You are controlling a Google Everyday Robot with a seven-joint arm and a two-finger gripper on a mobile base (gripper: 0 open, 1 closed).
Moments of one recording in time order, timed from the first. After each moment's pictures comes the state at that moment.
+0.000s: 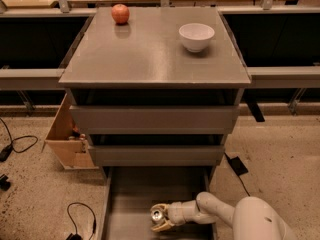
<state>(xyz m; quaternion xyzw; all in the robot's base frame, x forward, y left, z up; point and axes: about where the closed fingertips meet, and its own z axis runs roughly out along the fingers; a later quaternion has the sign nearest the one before) 0.491 0.020 0.169 -0.58 0.58 0.42 0.39</state>
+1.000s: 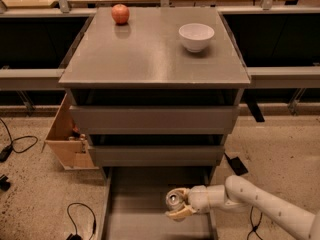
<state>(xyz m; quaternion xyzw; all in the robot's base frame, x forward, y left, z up) 0.471 -0.042 0.391 -0.52 0.60 0.46 0.39</state>
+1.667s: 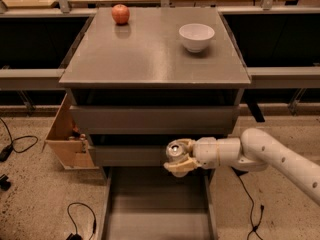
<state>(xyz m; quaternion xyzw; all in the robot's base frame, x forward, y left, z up) 0.527 -0.042 0.636 -0.52 0.59 0.42 0.46</state>
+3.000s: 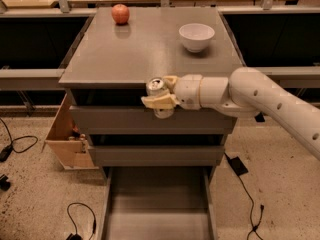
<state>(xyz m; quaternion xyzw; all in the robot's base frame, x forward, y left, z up) 0.623 0.015 0.826 -0.48 0.62 0.32 0.53</state>
